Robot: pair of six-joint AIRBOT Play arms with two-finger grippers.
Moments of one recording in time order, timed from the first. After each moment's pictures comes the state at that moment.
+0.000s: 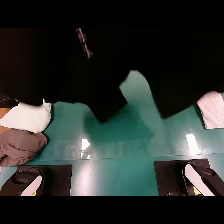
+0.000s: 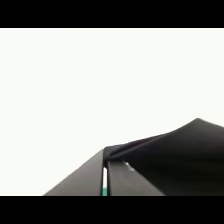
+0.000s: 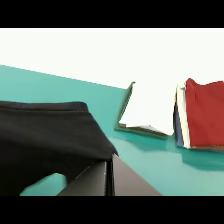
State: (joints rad) left arm -0.15 -0.73 1.90 1.30 -0.87 -1.40; right arm -0.32 -0.86 1.95 -1.01 1.40 1.37
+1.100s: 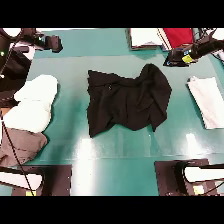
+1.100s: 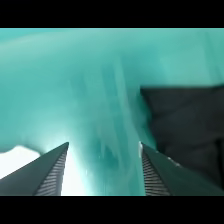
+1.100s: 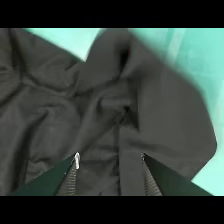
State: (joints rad) left arm -0.13 -1.58 1.93 1.47 -1.14 -1.50; right arm -0.04 -1.48 1.71 -1.27 1.35 1.48
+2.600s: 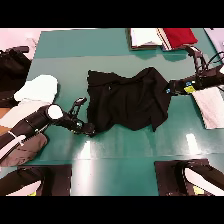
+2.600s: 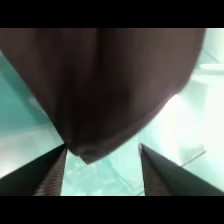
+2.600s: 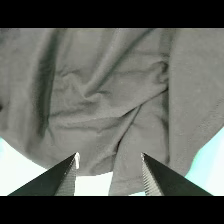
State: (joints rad) left arm -0.50 -1.16 0.71 0.97 -0.95 -1.56; right arm -0.01 -1.06 1.16 -1.20 1.31 1.46
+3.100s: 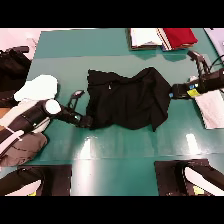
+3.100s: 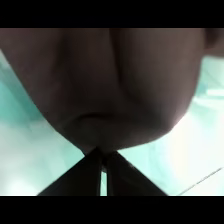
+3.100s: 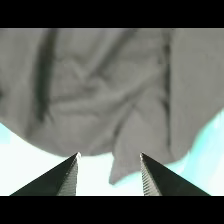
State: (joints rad) left arm -0.43 -1.16 0.79 1.05 -0.94 -1.56; right arm -0.08 -1.04 1.11 -1.19 1.40 1.45
